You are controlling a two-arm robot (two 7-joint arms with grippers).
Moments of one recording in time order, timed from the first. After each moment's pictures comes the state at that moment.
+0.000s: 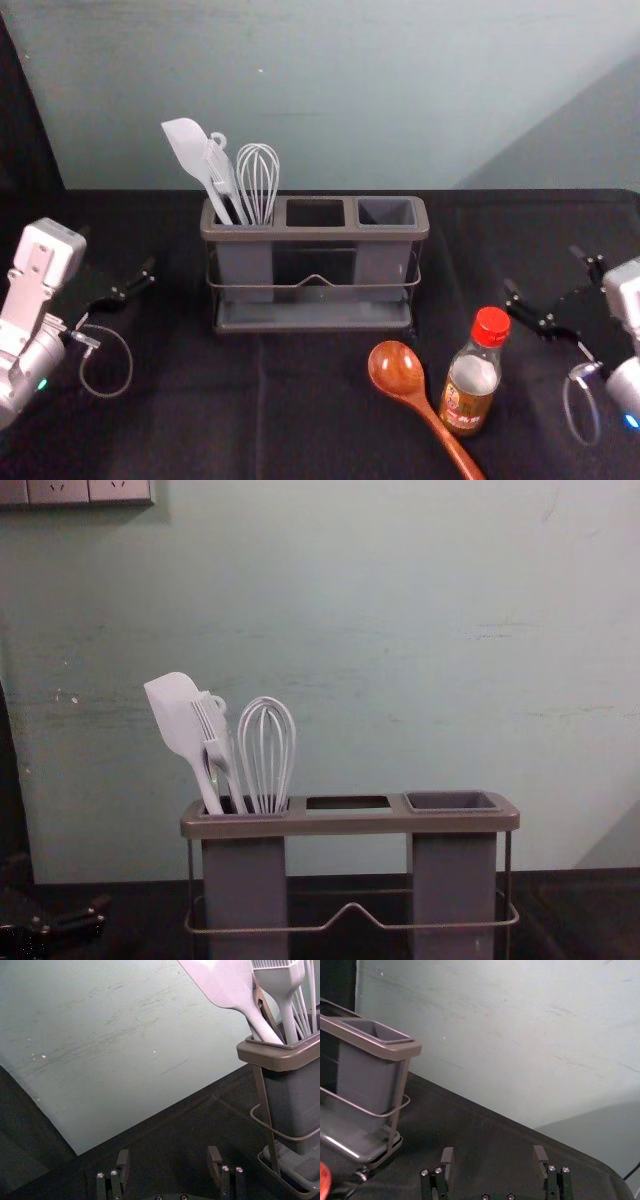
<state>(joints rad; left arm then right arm) -0.20 0.60 0.45 -1.41 -0.25 -0.12 0.03 0.01 0.67 -0.36 -1.59 0.22 -0.16 -0.09</state>
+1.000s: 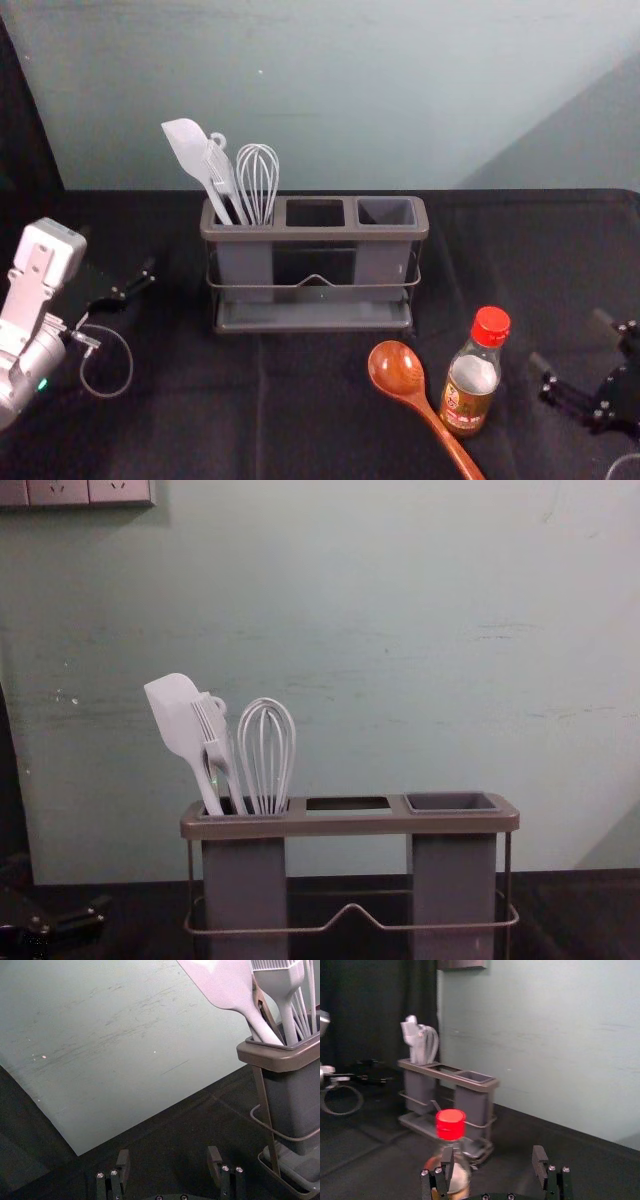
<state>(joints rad) -0.20 0.60 0.45 -1.41 -0.25 -0.12 0.03 -0.44 0.85 -0.13 -1.87 0.54 -0.40 0.18</state>
